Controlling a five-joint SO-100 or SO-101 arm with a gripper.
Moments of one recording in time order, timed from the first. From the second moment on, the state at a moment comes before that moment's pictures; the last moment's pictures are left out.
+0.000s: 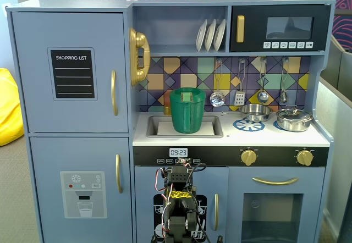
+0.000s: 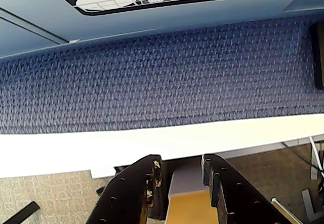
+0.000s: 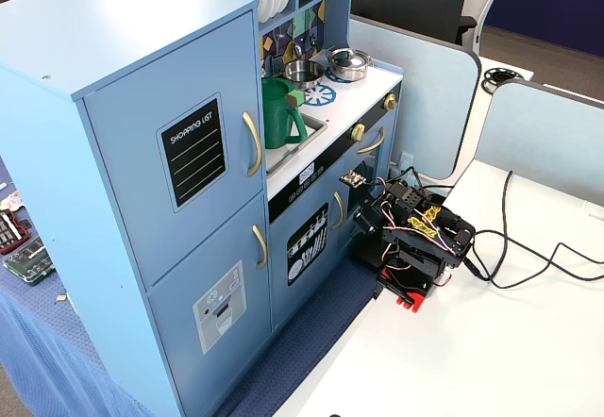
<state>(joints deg) 0.6 182.5 171.7 77.3 -88.2</state>
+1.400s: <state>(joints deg) -2.8 182.5 171.7 77.2 -85.2</state>
